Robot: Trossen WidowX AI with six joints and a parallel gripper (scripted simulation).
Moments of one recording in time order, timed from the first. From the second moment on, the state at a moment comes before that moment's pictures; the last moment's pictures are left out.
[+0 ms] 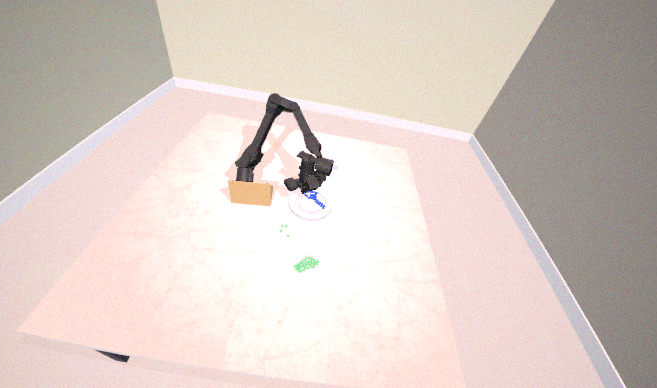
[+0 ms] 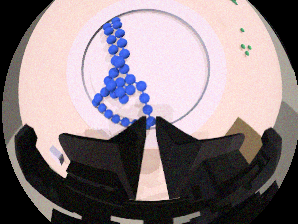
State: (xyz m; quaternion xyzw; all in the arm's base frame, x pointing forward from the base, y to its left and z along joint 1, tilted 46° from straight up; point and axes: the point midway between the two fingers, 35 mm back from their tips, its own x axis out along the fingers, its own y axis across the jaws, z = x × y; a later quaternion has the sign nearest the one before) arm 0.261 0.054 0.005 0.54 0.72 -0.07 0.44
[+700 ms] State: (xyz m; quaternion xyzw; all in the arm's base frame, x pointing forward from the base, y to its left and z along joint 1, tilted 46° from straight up) arm 0.251 0.058 0.006 0.54 0.72 -0.07 0.44
